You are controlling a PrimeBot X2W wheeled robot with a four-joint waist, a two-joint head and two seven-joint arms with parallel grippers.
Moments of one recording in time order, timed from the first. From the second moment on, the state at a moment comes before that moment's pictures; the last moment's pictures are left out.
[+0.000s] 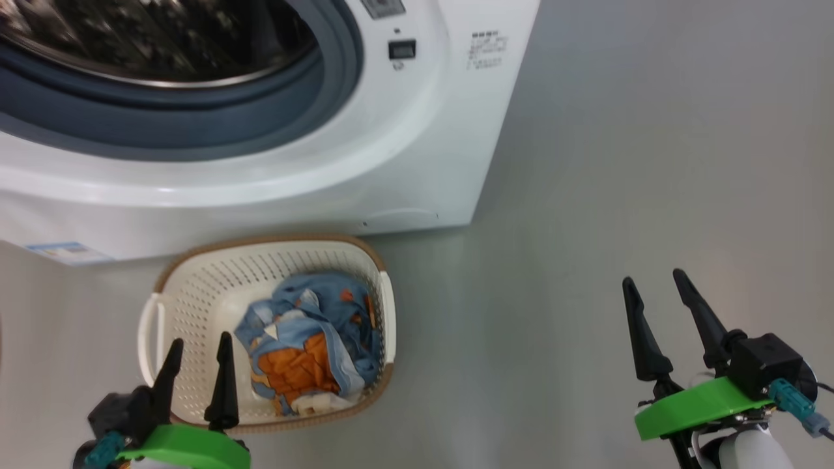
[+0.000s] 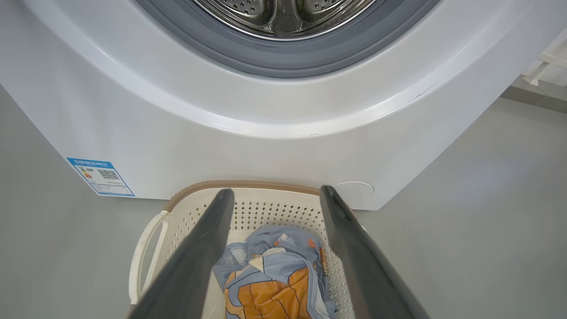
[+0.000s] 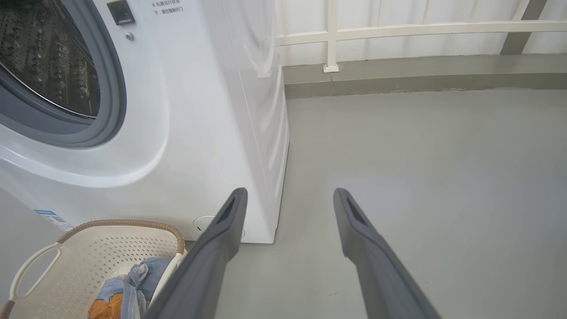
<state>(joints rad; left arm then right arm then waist) -0.16 0.04 -0.03 0.39 -0.29 -0.12 -0.26 -0.12 -0.05 -0.05 0.13 0.13 0.13 -0.25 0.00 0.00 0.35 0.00</state>
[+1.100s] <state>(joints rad) -0.59 0.24 -0.37 0.88 -0.63 -0.13 -0.04 -0.26 -0.05 -0.03 0.06 0.24 0.13 -0.25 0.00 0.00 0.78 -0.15</state>
